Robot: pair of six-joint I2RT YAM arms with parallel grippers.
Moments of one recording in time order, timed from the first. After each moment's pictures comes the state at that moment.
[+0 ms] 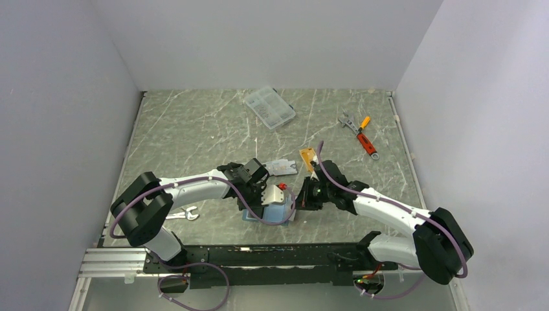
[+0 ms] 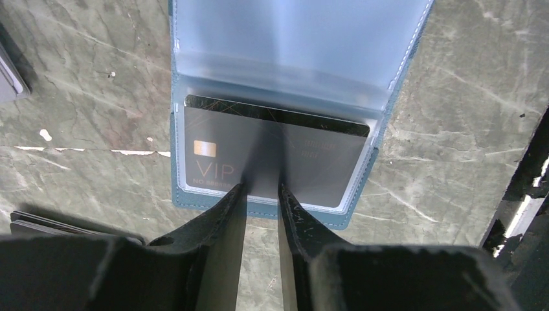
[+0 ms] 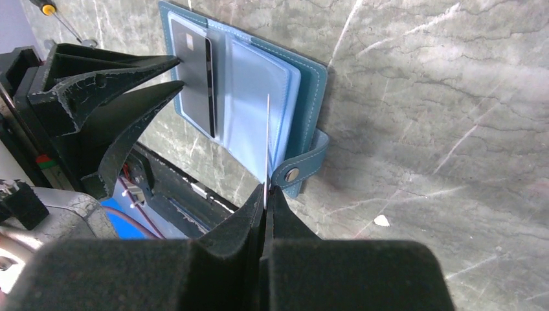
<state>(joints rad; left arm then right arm) -0.87 1.56 0.89 -0.52 0.18 0.67 0.65 1.16 0.52 -0.21 -0.32 0.86</state>
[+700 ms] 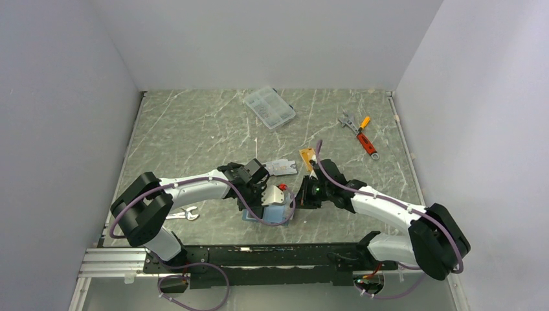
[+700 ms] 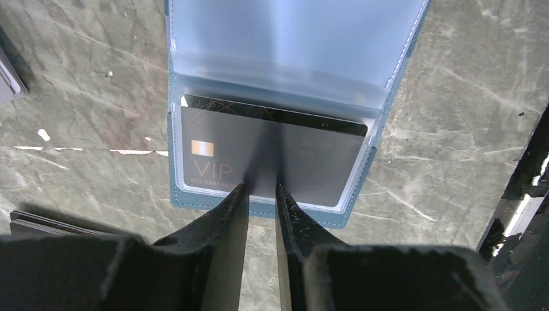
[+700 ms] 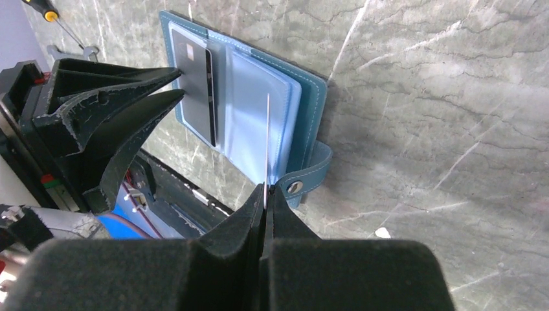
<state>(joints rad) -0.88 1.56 0.89 -0.53 0.17 0.67 0.64 1.19 0.52 -0.19 -0.33 0.86</state>
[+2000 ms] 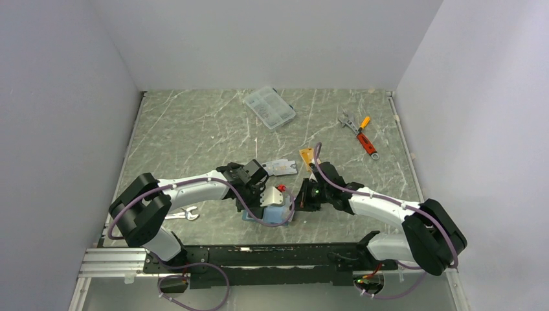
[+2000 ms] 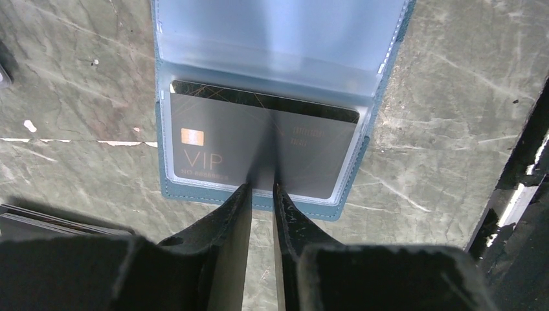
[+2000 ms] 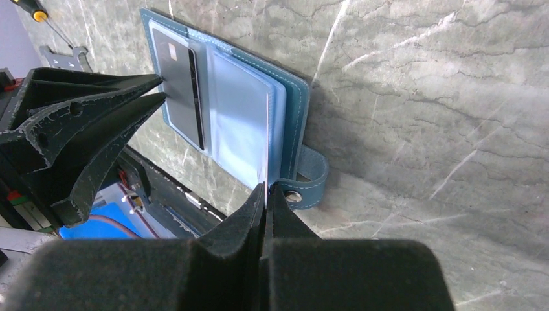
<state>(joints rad) -0.88 1.55 0.88 -0.55 0.17 0.67 0.64 1.24 0.48 -0.10 -0.34 0.87</state>
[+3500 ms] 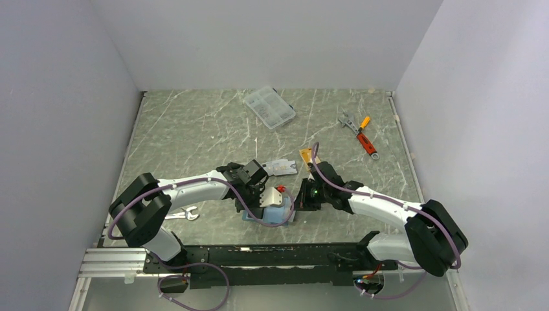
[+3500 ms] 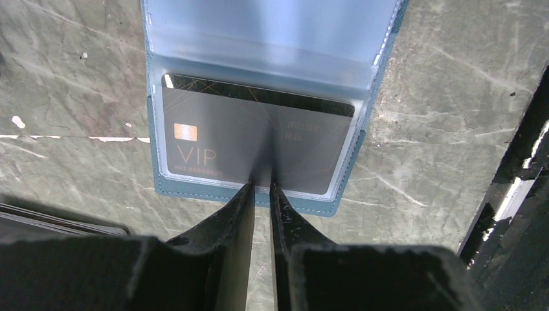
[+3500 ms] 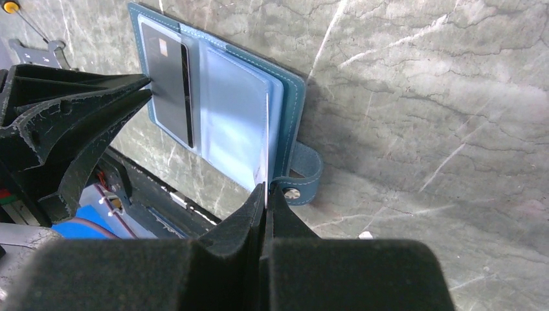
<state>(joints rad) -0.88 1.55 0.88 -0.57 0.17 0.67 0.67 1.23 0.51 -0.17 -0.29 0.83</state>
